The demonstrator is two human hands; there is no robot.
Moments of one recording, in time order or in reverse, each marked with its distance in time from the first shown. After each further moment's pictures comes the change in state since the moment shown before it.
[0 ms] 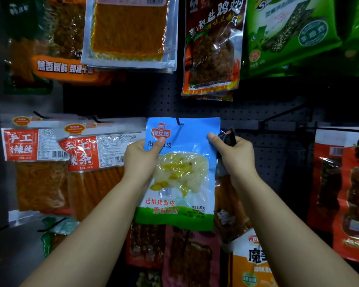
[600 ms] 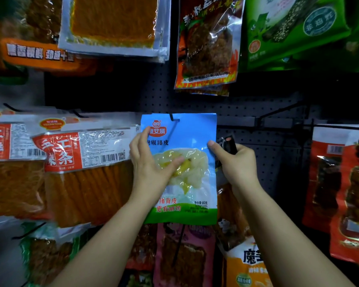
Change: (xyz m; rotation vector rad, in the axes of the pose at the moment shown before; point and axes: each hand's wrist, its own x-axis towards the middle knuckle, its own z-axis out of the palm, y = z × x) left_hand -0.003 -0.052 0.024 0.286 -0.026 0.416; right_hand 0.004 0.027 -0.009 -0.068 0.031 0.031
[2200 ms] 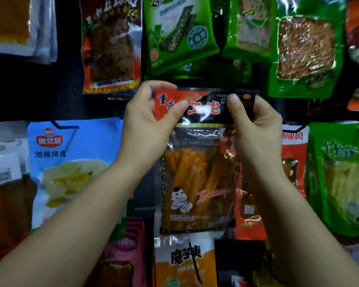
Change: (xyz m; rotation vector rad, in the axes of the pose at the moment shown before) left_hand 0.003 0.180 0.078 -0.598 -0.240 0.269; right_hand -0.017 -0.086 -0.164 -0.006 0.234 -0.527
